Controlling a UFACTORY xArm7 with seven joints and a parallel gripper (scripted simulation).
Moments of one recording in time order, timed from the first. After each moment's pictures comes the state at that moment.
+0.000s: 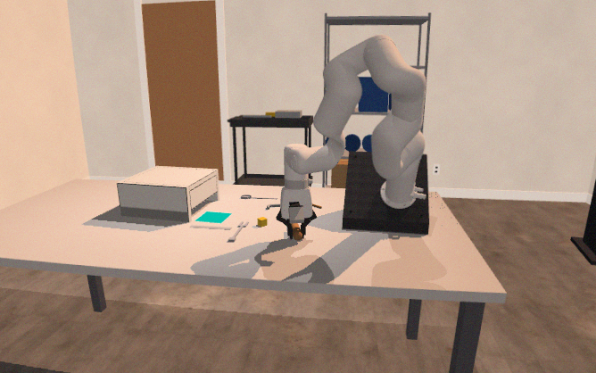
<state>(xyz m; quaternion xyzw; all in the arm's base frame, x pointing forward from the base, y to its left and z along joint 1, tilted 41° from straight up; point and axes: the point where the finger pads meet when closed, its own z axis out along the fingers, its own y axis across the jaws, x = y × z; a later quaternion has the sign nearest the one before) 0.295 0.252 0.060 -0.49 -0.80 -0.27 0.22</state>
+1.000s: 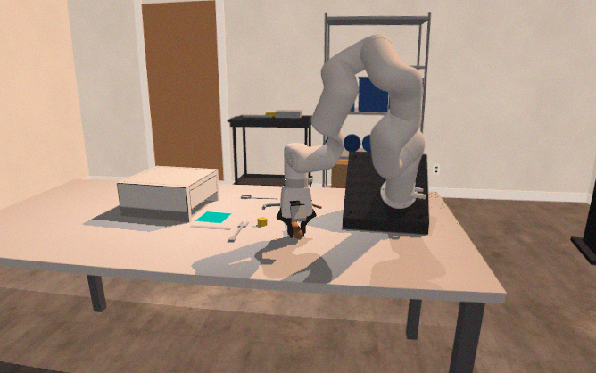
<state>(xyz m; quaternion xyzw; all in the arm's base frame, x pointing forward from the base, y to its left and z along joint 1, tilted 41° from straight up) 0.298 0.244 0.053 -0.47 -0.81 -0.27 0.22</state>
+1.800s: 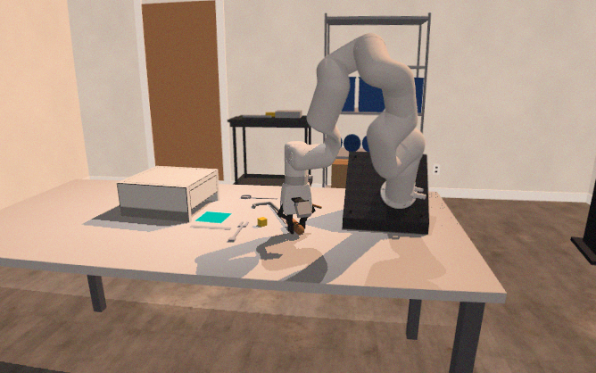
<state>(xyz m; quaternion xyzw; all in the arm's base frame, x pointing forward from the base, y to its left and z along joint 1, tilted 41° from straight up) 0.308 0.220 0.031 -0.40 -0.85 -0.29 0.20</state>
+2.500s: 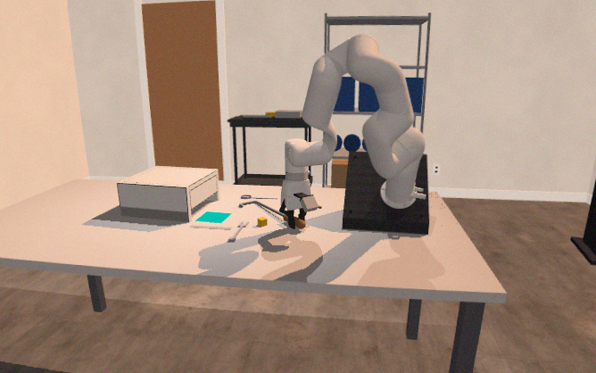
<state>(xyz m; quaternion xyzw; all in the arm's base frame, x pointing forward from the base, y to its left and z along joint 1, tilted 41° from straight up) 0.322 0.187 0.001 -0.31 -0.88 -0.31 0.16</state>
